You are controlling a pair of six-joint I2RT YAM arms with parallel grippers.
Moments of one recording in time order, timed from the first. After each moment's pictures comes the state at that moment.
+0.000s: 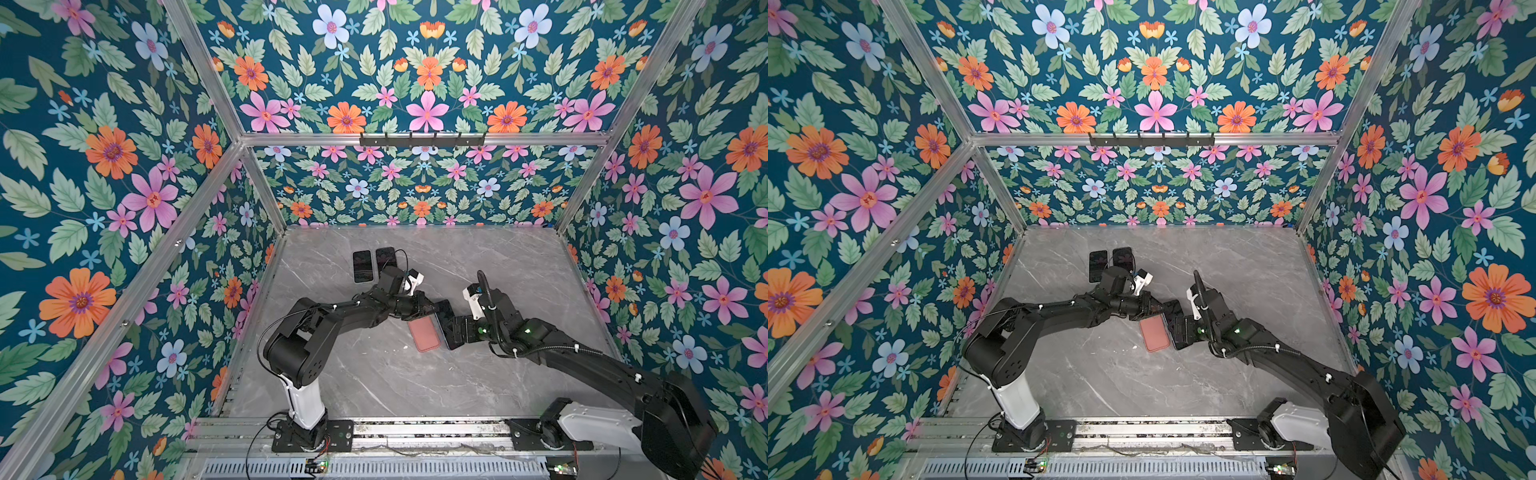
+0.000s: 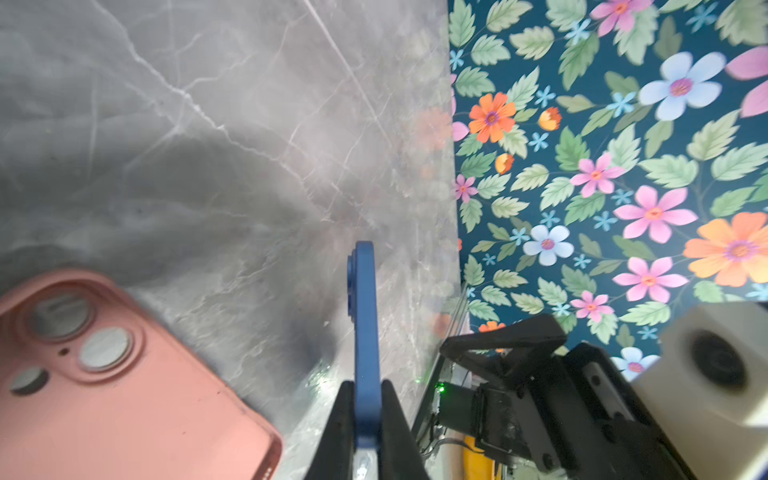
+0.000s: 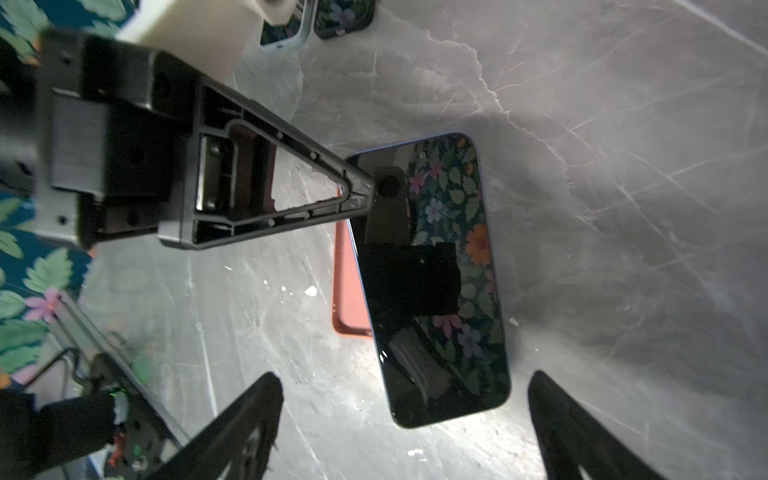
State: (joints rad) left arm -0.61 1.79 0.93 0.25 0.74 -0.88; right arm 0.65 1.15 0.68 -0.28 -0.14 0.58
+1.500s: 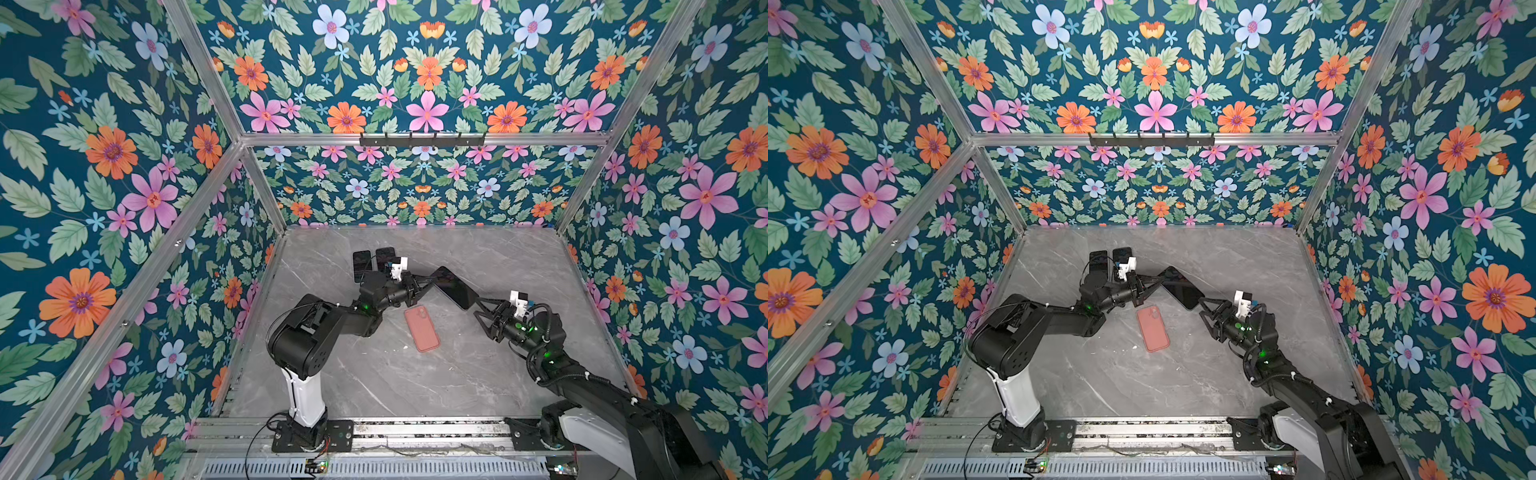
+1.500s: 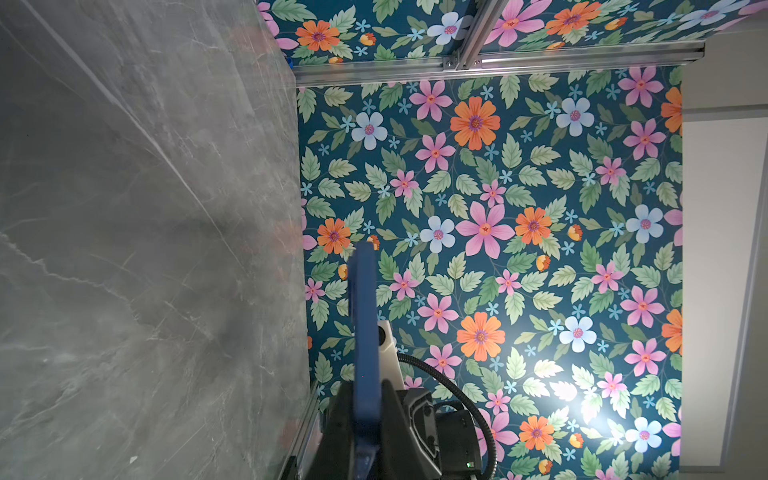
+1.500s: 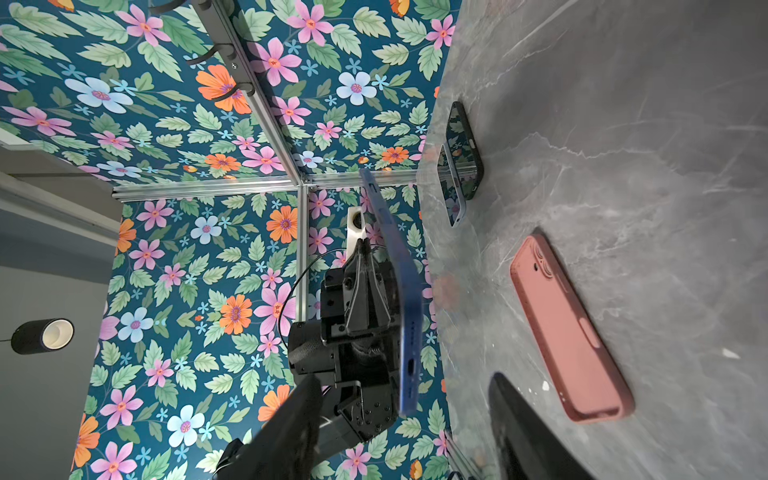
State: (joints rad) left arm -0.56 1.85 0.79 1.11 0.66 -1.53; right arm 0.29 1.07 0.21 0.75 -0.51 1.52
